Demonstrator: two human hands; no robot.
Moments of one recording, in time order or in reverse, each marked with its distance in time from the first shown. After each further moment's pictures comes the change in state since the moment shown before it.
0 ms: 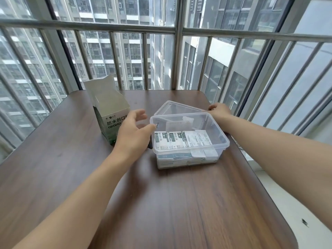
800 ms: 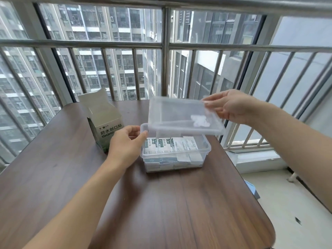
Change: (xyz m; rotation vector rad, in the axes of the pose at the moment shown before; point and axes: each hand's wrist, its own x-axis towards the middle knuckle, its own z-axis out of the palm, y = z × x) left_hand -0.009 0.002 0.001 0.043 0.012 -0.067; right_hand -0.106 -0.063 -0.114 0.466 -0.359 0.033
